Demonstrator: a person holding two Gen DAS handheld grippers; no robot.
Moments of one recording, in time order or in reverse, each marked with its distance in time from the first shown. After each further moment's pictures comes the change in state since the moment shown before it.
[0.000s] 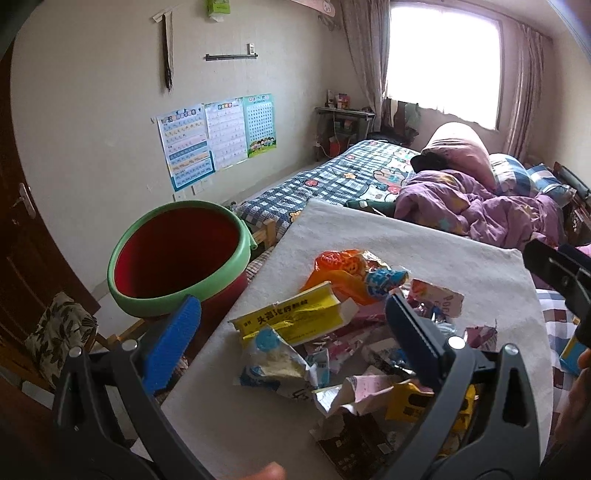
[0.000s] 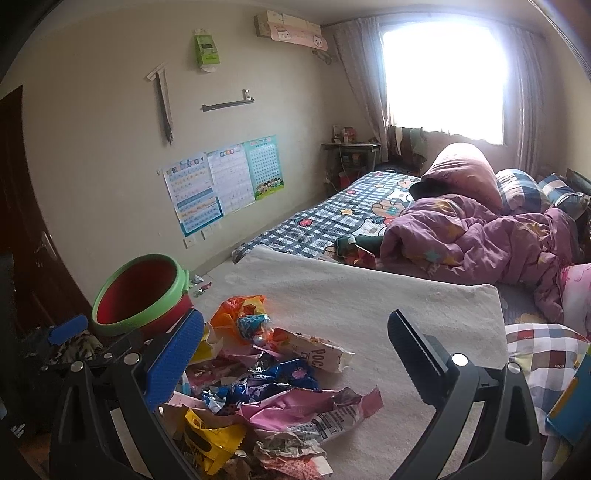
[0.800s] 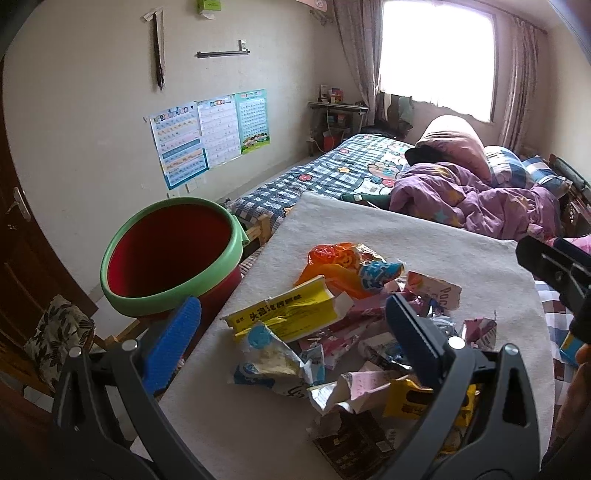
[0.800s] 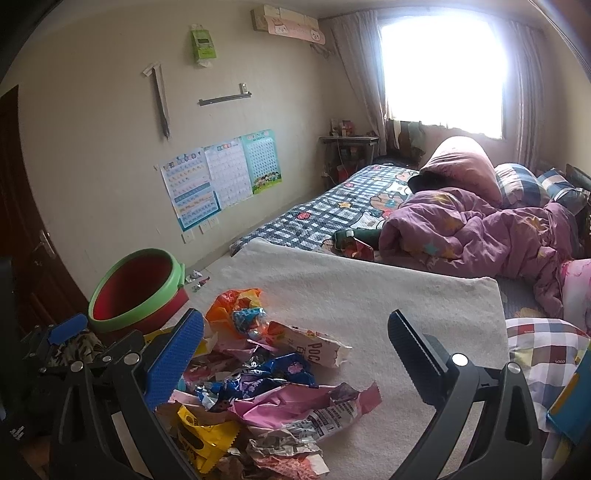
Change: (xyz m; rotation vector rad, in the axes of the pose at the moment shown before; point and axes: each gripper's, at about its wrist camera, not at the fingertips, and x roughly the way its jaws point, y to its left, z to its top) left arm -0.004 -0.121 -0.050 -0.020 0.004 0.042; right arm -0.036 -0.036 0.001 0.003 0.038 0.031
